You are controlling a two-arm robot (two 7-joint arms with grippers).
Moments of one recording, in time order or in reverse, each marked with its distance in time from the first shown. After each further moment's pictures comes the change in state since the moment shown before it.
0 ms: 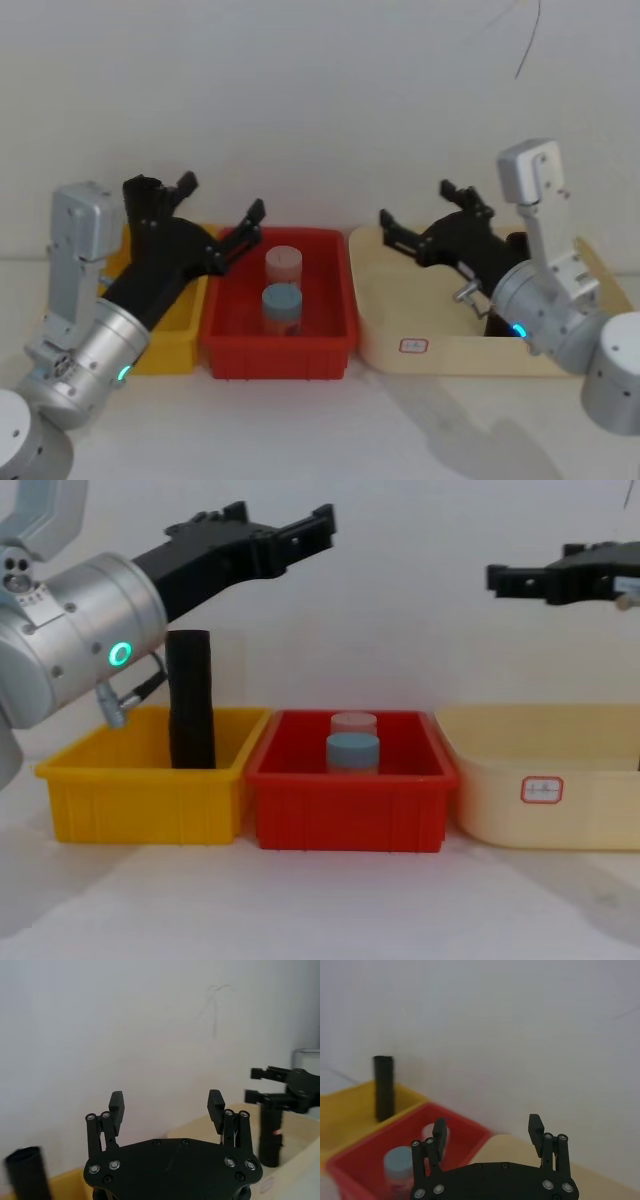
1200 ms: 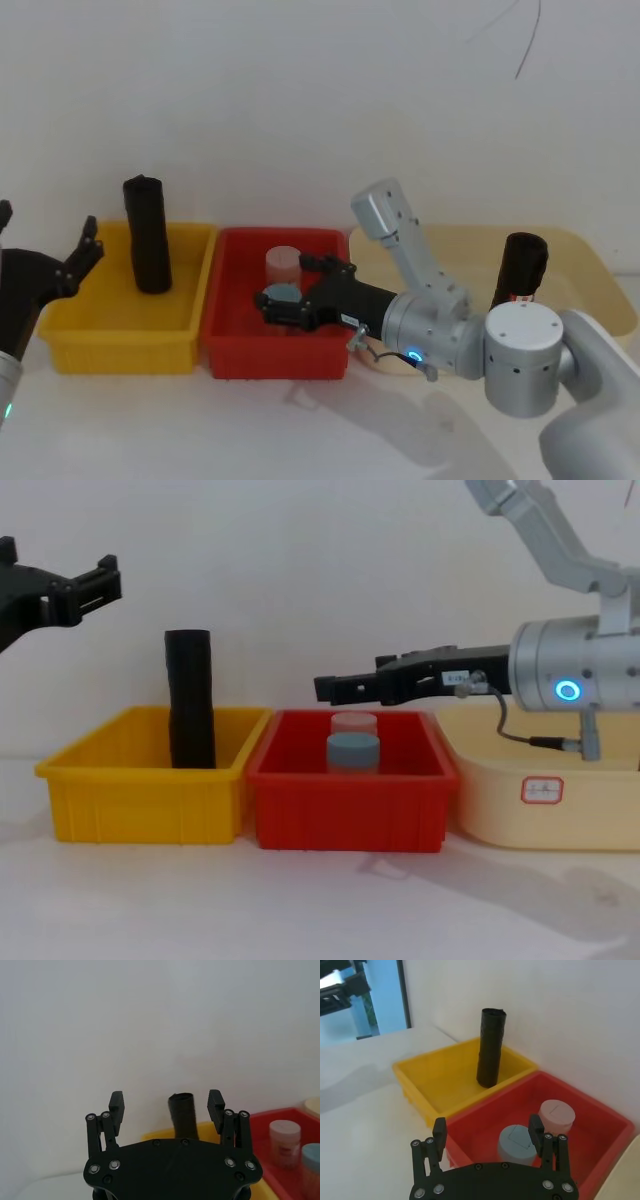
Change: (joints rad) left arm 0.182 0.044 -0.176 -0.101 0.256 0.004 0.344; right arm 0.171 -0.078 -0.206 0.267 0.064 0.070 0.248
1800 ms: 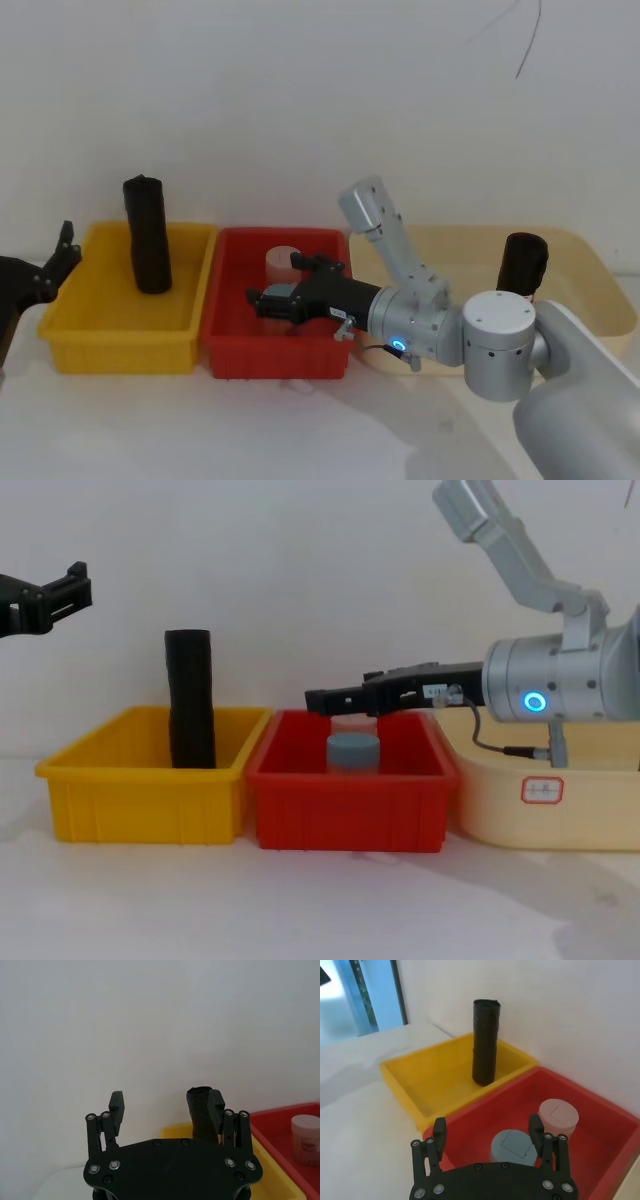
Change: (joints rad) left arm 0.022 0.005 -0.023 -0.008 0.030 0.003 0.038; right arm 0.103 -0.053 -0.023 0.204 0.018 -0.054 0.022
